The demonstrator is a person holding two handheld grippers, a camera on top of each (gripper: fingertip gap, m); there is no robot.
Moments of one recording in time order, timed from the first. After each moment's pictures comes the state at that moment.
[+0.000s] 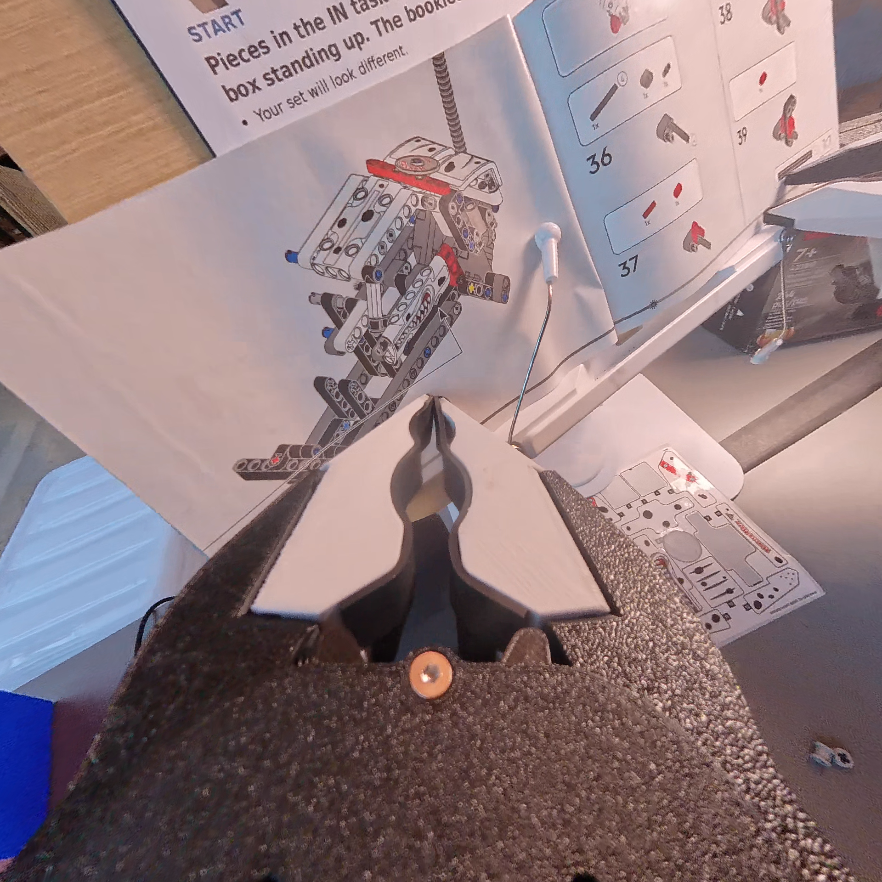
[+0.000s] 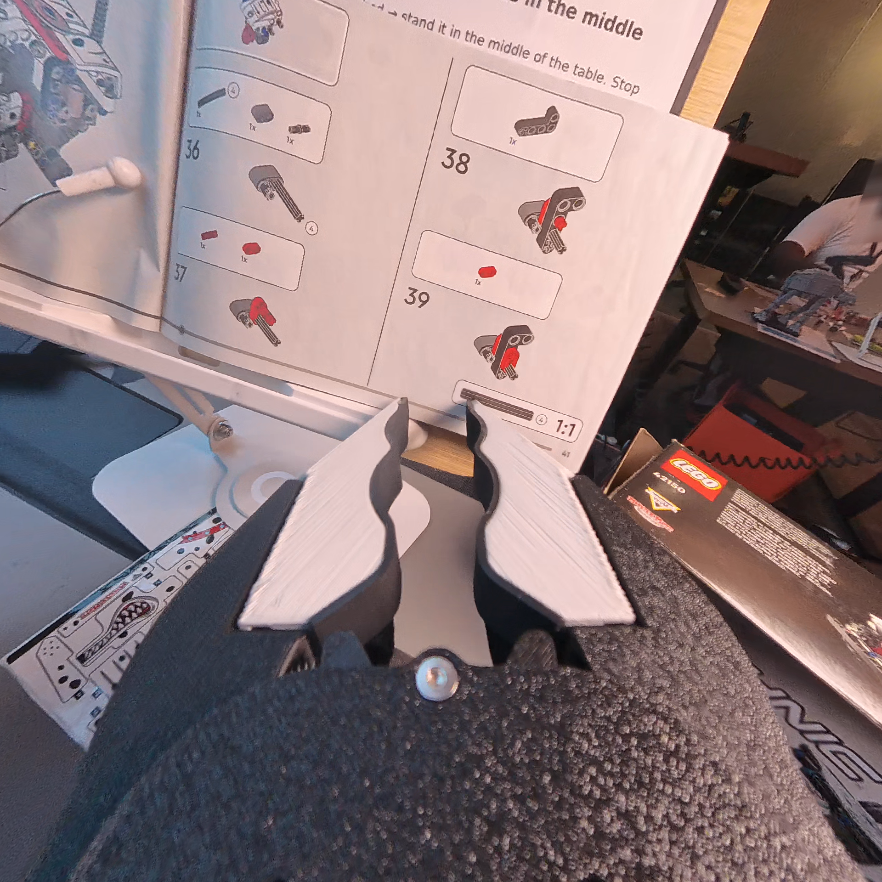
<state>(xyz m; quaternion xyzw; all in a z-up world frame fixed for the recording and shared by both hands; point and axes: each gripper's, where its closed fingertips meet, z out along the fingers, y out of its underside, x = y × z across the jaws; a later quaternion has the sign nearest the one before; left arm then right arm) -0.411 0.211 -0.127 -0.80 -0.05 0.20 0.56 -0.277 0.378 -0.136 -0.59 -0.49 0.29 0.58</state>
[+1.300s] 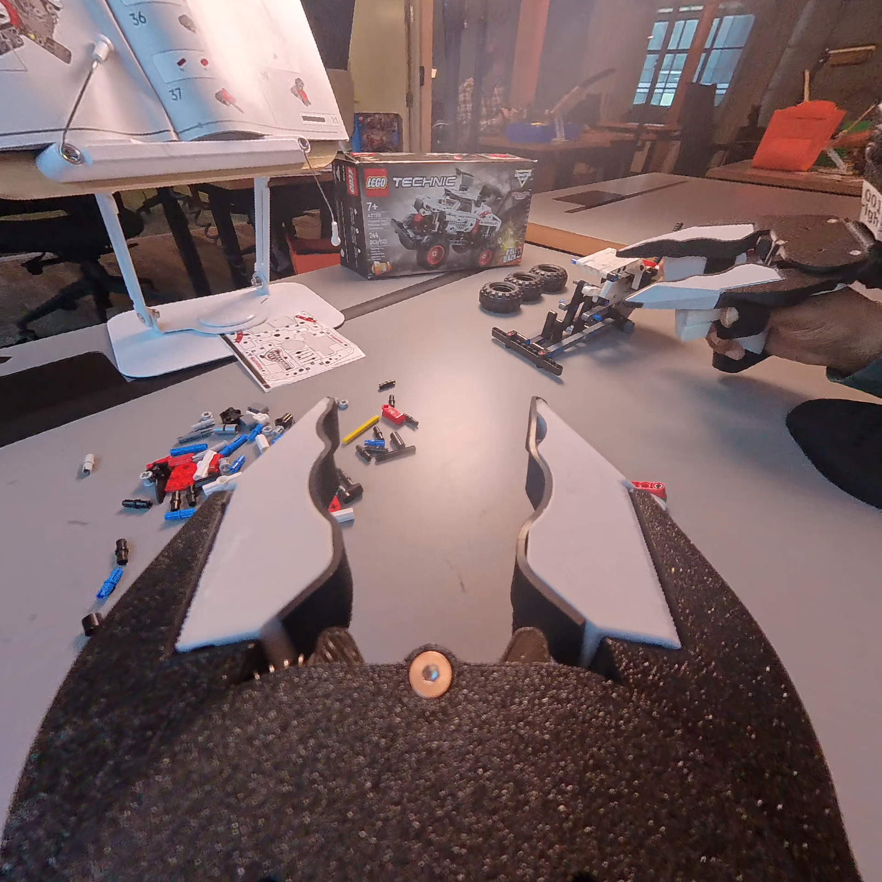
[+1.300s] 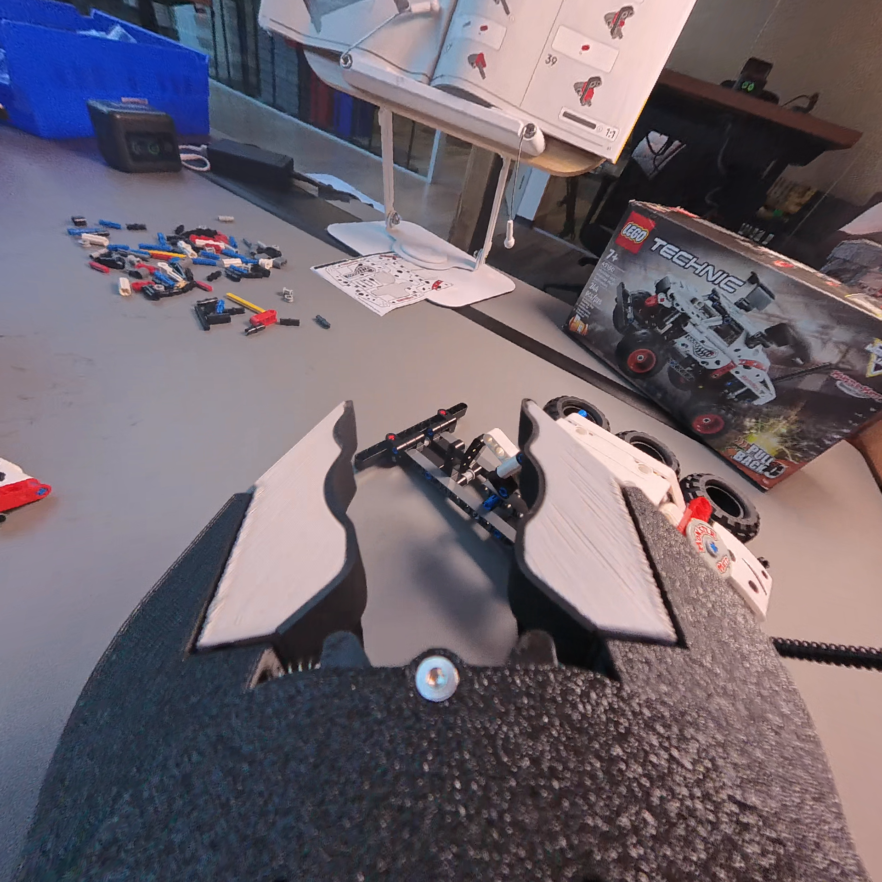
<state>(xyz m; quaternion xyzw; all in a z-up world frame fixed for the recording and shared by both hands) -0.147 0.015 -0.209 -0.76 0.00 -0.03 0.65 0.013 0.222 -0.223 -0.55 -0.54 0.31 0.55</state>
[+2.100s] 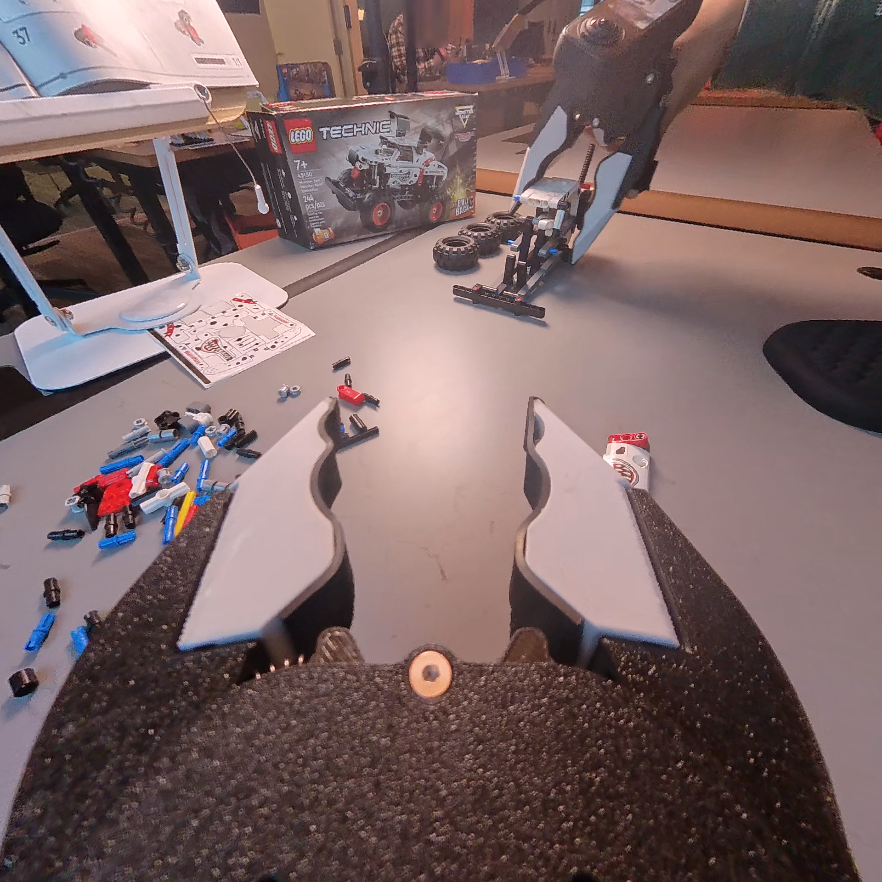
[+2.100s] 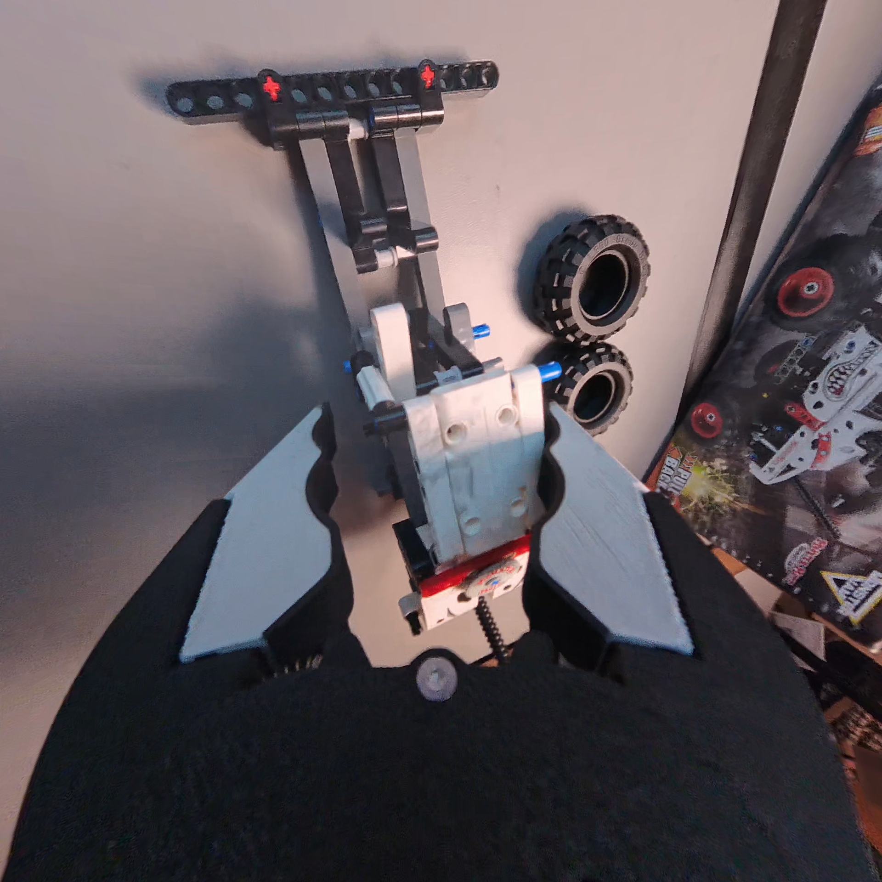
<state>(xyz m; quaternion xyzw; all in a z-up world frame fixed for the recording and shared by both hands) -0.125 0.025 -0.231 -0.78 0.07 -0.04 0.62 0.030 0.331 -0.285 -0.42 -0.89 -0.05 0.19</state>
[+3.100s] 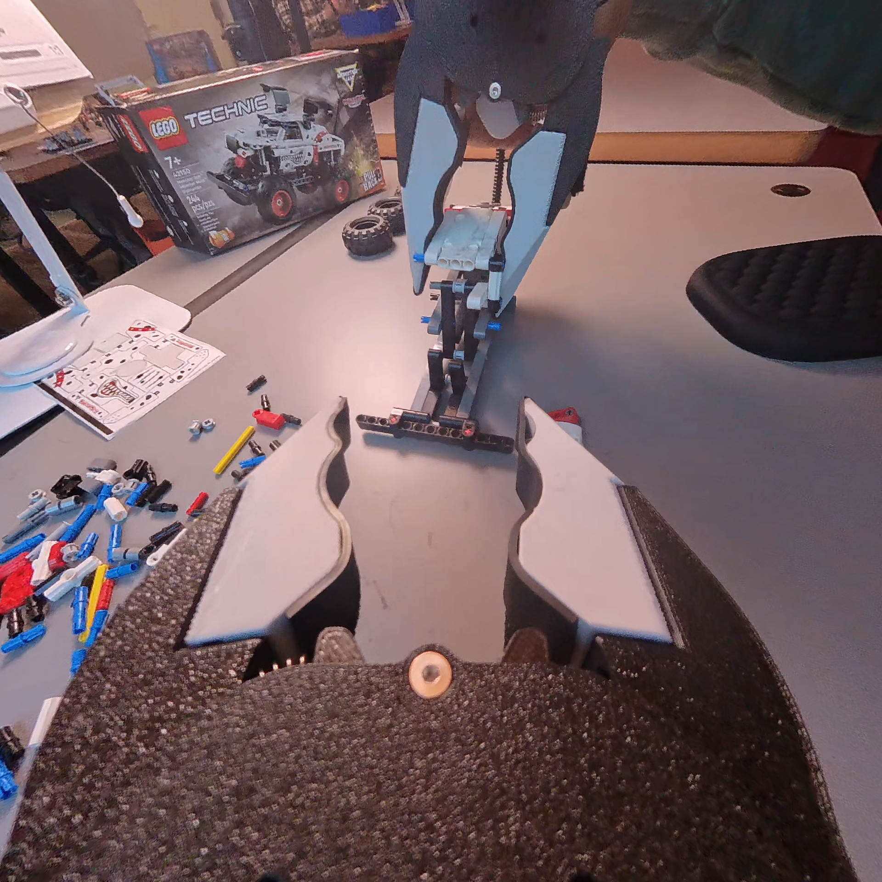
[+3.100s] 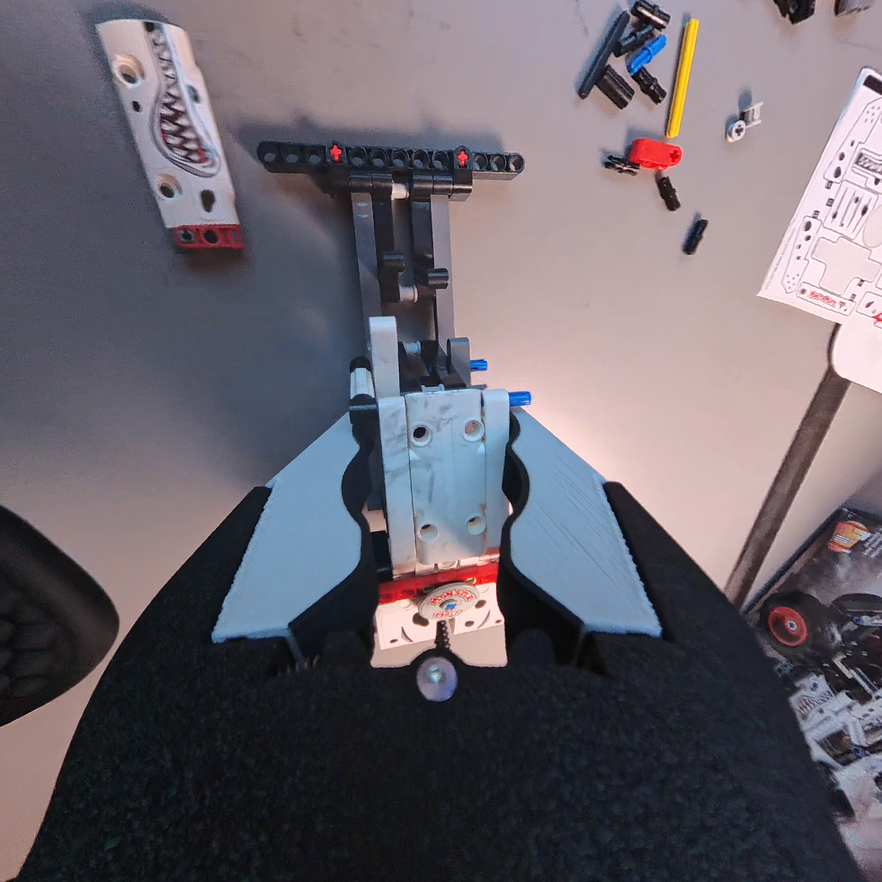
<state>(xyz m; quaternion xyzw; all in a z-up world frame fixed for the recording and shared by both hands) -0.078 0.029 -0.240 -0.79 0.17 -0.06 0.59 -0.031 0.145 -0.278 -0.31 -0.94 0.06 0.14</state>
